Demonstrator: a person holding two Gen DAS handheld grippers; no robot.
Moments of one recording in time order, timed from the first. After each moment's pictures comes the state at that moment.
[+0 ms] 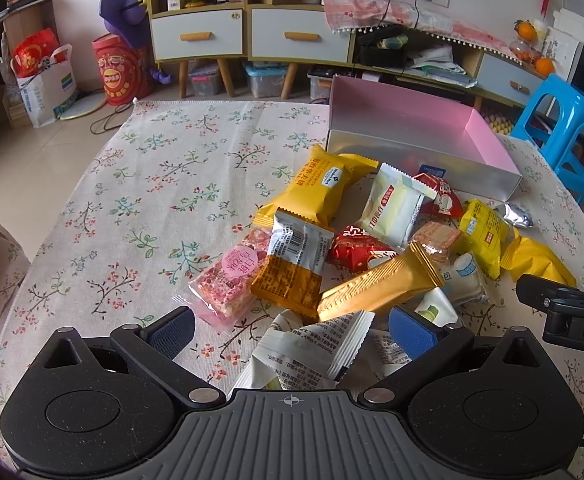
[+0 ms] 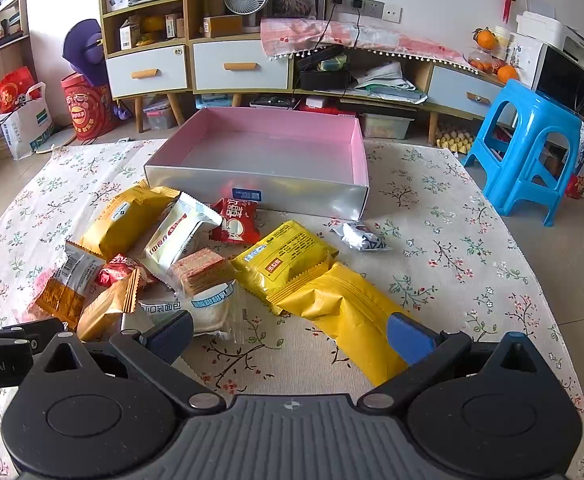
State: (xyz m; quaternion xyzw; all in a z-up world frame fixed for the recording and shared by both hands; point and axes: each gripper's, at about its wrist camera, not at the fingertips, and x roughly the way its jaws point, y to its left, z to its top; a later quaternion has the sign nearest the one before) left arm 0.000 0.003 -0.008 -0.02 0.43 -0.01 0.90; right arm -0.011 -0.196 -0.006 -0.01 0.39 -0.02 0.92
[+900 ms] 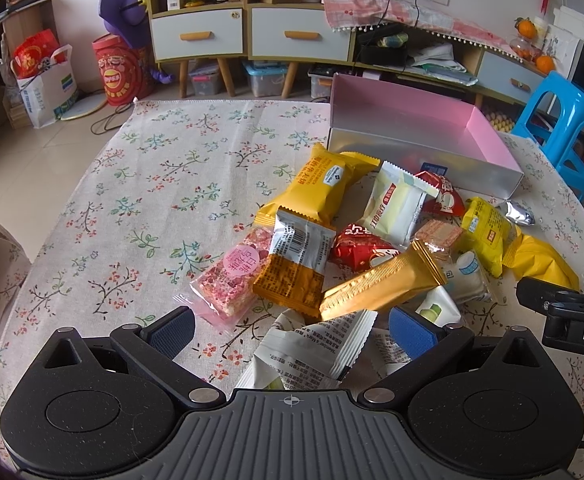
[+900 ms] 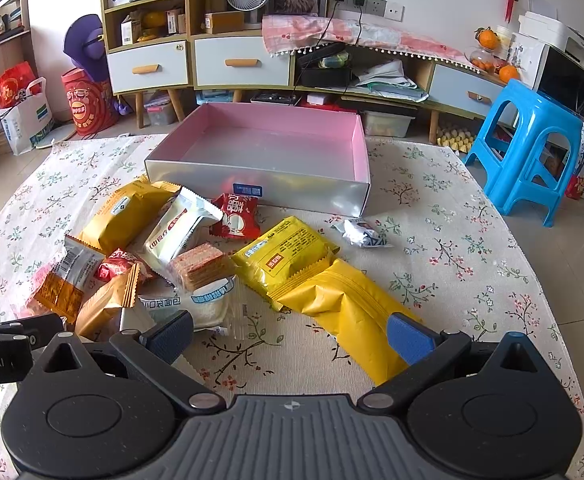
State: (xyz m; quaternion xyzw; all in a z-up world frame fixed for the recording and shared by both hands) left arm 0.000 0.003 -0.010 -0.01 0.43 -0.01 0.90; right arm -0.011 -0.195 -0.009 -0.02 0.39 -0.02 0.92
